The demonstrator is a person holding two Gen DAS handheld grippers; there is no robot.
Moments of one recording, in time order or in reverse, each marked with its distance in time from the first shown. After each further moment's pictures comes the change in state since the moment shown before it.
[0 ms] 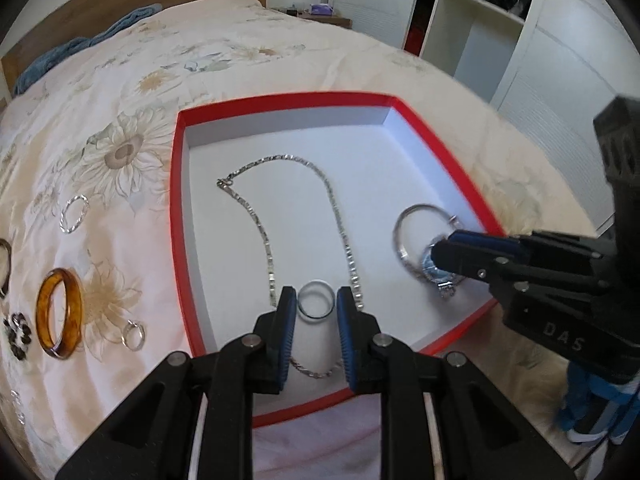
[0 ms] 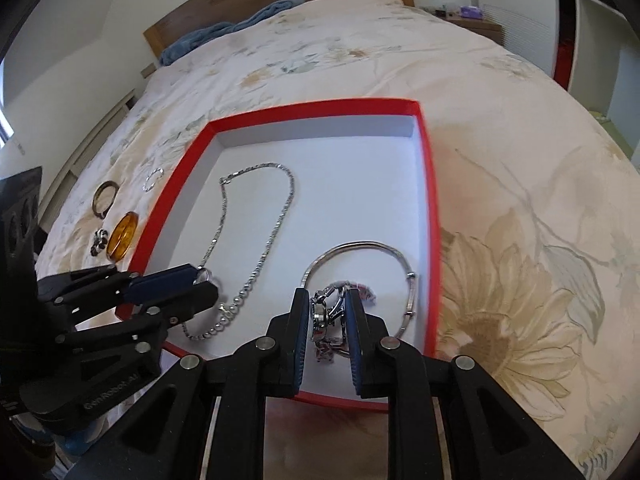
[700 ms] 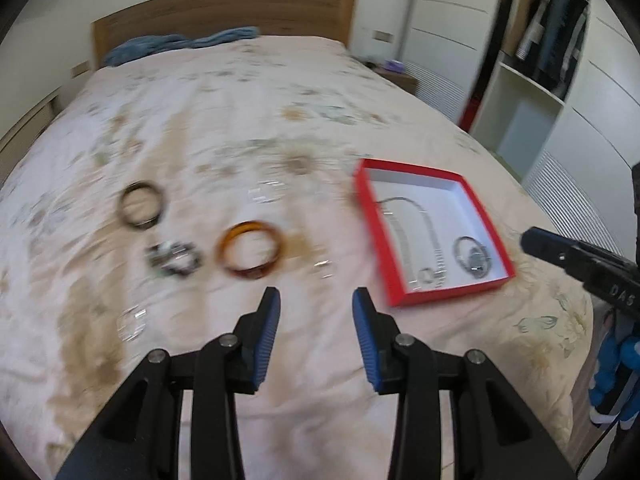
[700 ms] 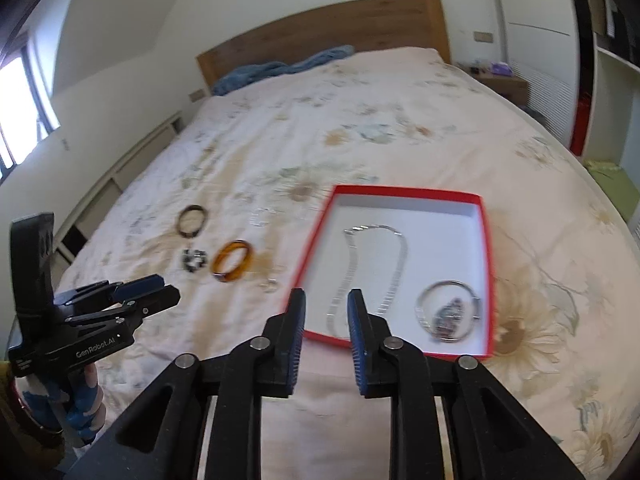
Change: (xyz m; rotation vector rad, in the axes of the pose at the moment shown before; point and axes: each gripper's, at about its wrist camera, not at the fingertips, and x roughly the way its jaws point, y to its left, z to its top) left arm -0.174 0.110 -0.078 -0.219 -0.167 0.146; right arm -0.116 0.104 -0.010 -0.102 -0.160 0.096
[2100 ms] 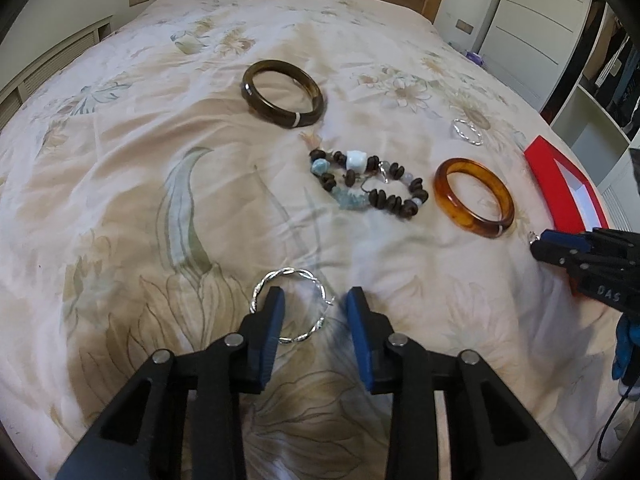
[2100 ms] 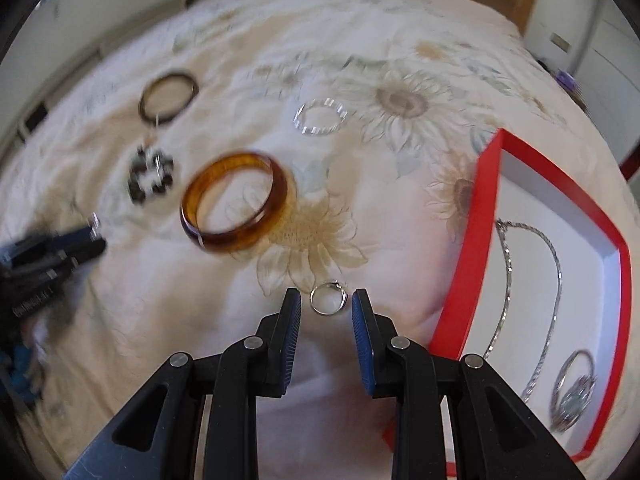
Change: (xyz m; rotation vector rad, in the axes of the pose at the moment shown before) left arm 0.103 0.175 -0.049 -0.174 0.110 0.080; right arm 0.217 0.099 0.002 -0.310 0.352 -0.151
